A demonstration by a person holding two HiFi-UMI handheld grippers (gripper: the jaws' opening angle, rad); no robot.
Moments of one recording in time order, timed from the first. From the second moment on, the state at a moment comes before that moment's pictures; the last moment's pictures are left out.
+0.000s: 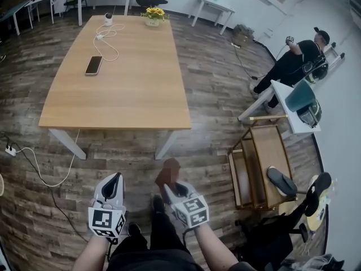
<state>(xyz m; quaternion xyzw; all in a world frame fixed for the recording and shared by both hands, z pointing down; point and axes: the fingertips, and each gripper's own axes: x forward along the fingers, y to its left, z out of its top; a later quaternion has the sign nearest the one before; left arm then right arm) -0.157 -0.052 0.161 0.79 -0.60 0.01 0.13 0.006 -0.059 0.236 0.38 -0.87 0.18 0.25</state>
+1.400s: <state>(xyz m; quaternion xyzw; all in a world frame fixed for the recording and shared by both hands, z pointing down) -0.143 -0.288 0.428 0.81 -0.58 -0.04 0.00 0.013 -0.311 0.405 0.47 -0.88 0.00 -0.02</state>
